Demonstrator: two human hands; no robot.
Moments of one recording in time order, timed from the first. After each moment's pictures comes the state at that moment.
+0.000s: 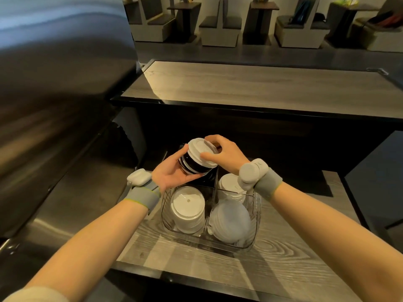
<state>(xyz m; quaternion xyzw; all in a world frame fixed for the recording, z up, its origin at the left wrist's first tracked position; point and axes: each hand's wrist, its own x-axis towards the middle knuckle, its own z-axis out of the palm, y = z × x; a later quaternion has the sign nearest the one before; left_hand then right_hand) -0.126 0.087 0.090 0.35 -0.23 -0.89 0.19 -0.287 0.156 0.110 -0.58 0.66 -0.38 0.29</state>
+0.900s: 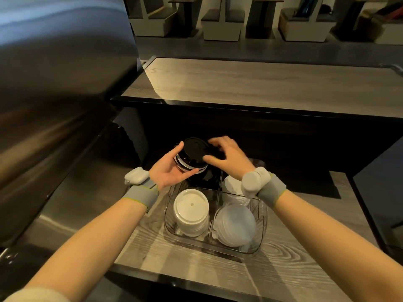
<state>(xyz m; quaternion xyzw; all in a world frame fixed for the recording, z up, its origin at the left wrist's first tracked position) -0.120 0.061 0.081 0.36 -0.23 -0.88 0.20 -0.296 0.143 0.087 -0.61 0.69 -0.33 0.19</state>
